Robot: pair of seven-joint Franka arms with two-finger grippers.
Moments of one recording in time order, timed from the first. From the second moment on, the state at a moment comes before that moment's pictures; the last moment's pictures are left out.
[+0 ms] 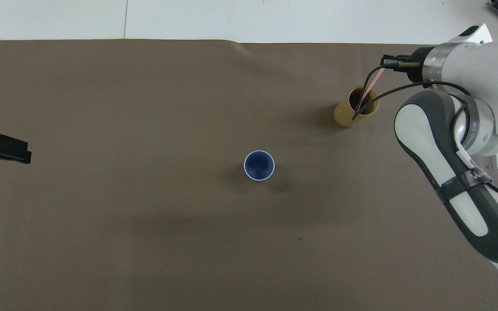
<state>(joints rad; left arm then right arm) 0.06 -0.05 -0.11 -1.57 -0.01 1.47 -0.04 0.01 0.36 0.05 -1.64 0.18 2.51 0.01</state>
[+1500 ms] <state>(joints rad) 0.06 -0.06 -0.10 -1.55 -0.04 1.43 -0.05 0.14 0.12 0.10 -1.62 0.11 2.35 0.28</state>
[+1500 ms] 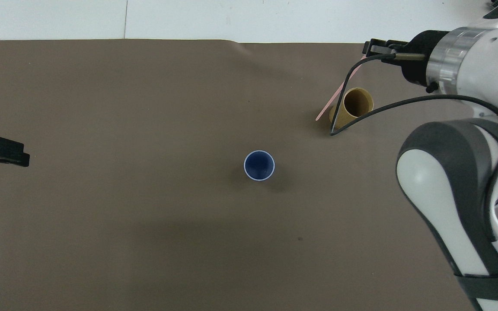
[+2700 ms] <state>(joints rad) 0.06 -0.06 -0.10 -1.55 -0.04 1.43 -0.05 0.34 0.11 0.10 -1.72 -0.07 2.33 0.60</state>
